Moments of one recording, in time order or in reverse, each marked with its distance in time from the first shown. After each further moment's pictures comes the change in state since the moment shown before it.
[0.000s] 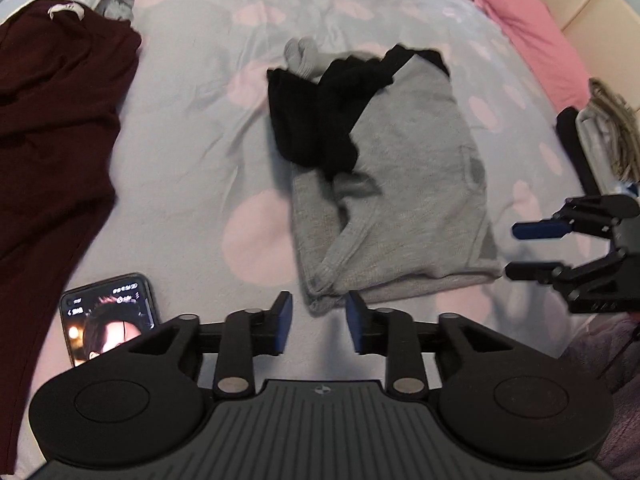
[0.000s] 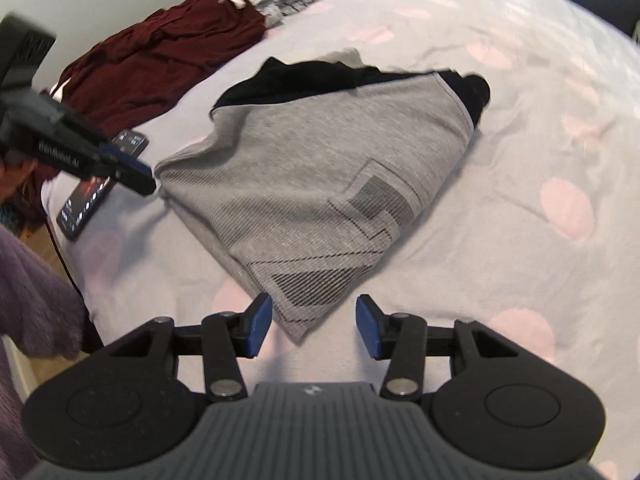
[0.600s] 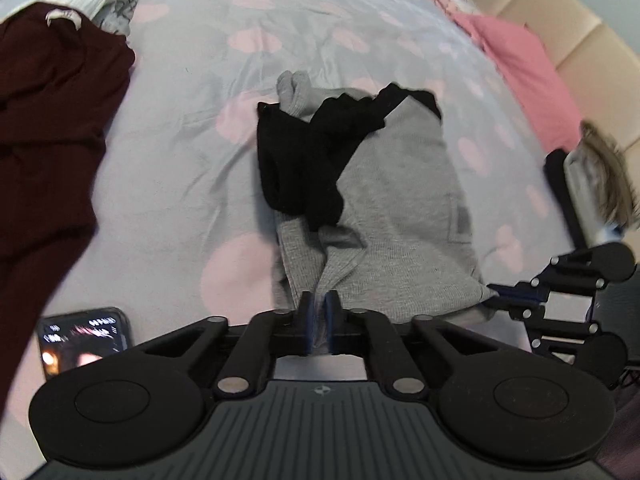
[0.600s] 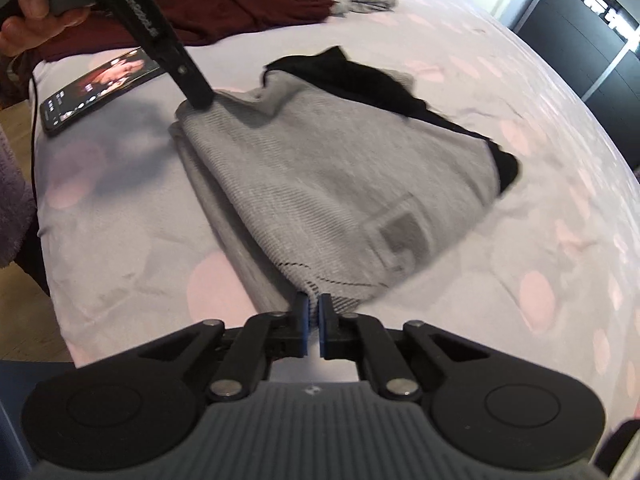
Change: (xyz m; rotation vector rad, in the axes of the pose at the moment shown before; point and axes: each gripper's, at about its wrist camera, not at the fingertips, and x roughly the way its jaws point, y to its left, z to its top) left arm 0.003 0.005 0.013 -0.078 -0.063 -0.074; right arm 0.008 0.042 0.001 -0.337 0.035 -0.193
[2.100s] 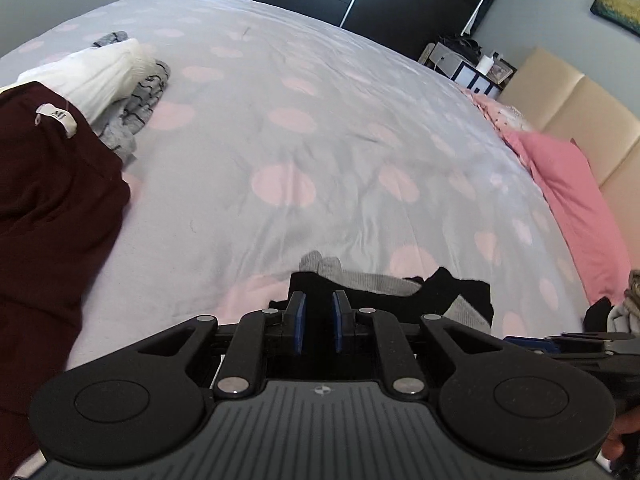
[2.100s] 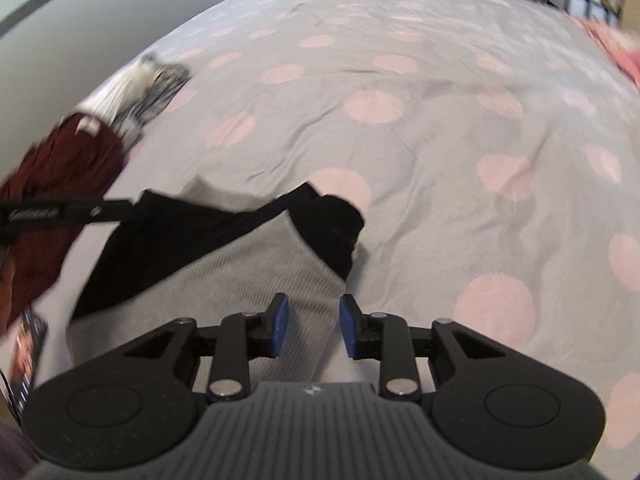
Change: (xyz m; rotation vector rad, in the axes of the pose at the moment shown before) left arm 0.036 0.007 0.102 -0.128 -0.309 0.117; right arm 0.052 -0.158 0.043 0.713 -0.097 0.060
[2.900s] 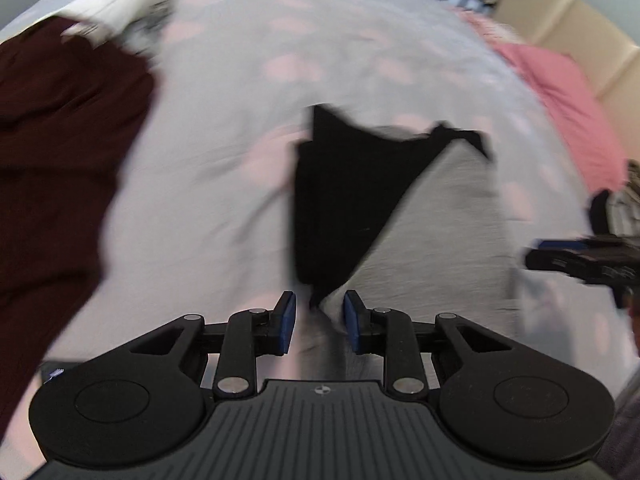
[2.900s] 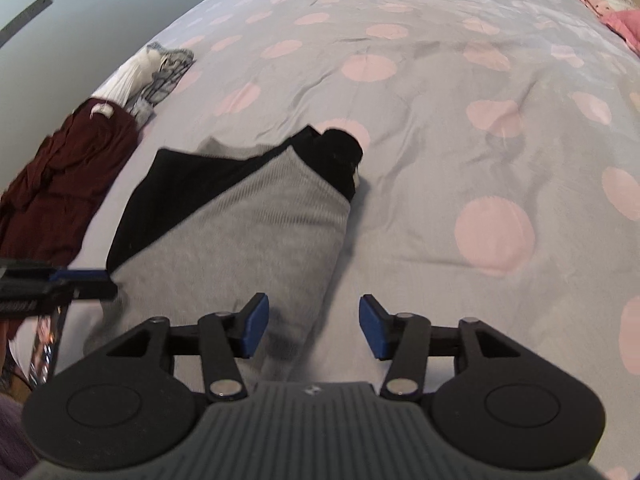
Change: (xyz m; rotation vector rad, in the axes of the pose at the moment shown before) left arm -0.036 0.011 -0.070 0.089 0.211 0.028; right arm -0.030 0.004 -0.048 0.010 0.058 0.017
